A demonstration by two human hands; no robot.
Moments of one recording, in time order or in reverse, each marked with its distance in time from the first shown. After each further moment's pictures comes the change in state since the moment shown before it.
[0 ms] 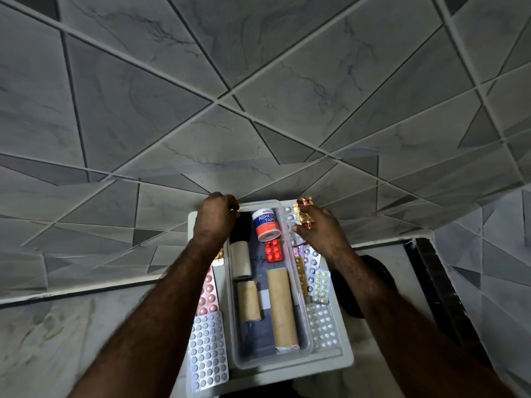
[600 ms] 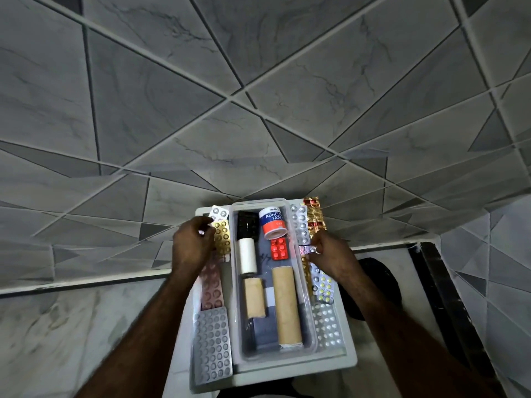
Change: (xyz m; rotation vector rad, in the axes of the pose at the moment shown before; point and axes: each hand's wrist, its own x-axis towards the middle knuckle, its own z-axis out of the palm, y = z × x) left_hand -0.054 -0.060 0.003 -0.326 0.157 -0.234; right_hand -0.027 0.030 0.014 -0.181 -0.132 0.099
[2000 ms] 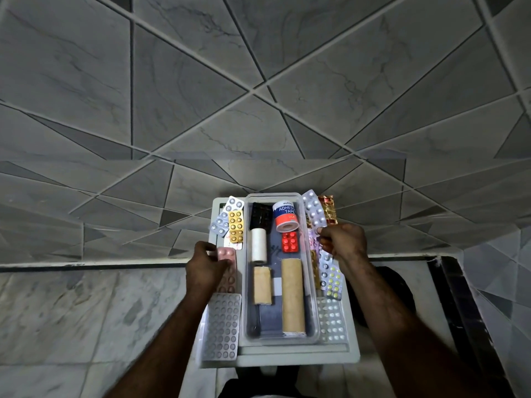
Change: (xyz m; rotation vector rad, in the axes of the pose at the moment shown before) left_hand -0.074 -0.023 0.009 -0.164 -0.032 -0.407; right_hand -0.001 -0.028 -0.008 0.896 0.164 0.370
